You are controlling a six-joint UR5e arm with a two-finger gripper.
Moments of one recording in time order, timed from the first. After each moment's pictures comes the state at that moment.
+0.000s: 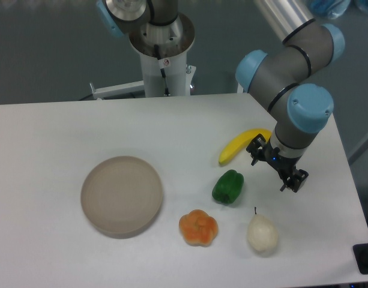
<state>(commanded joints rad) 2.44 -2.06 -1.42 -1.24 1.54 1.45</state>
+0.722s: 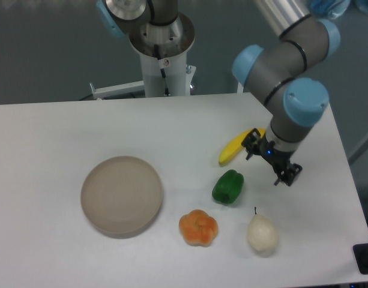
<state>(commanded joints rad) 2.48 -1.93 -1.60 -1.23 1.52 1.46</state>
